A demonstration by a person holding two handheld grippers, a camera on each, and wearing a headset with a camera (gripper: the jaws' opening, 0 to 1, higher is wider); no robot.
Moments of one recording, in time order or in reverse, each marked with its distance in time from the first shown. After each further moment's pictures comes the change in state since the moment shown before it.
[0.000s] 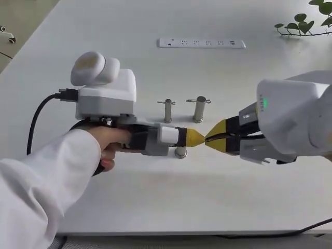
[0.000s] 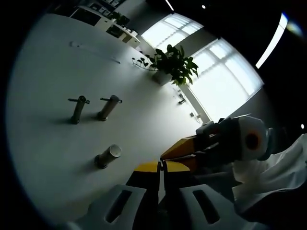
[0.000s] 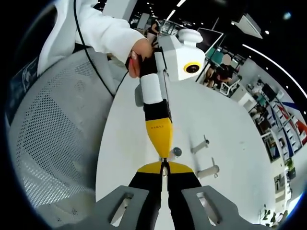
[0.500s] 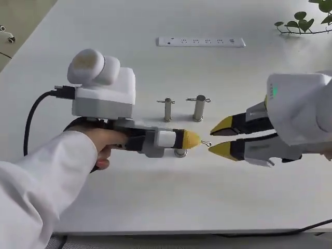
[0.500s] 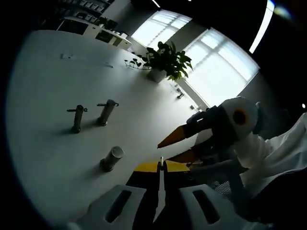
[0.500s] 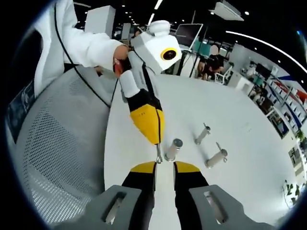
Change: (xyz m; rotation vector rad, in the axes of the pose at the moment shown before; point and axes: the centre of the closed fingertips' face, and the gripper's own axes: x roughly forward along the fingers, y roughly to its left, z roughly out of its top) left arm -0.006 0.002 -0.004 0.203 0.040 0.009; right arm -0.001 0.000 -0.017 0.274 -0.058 0.035
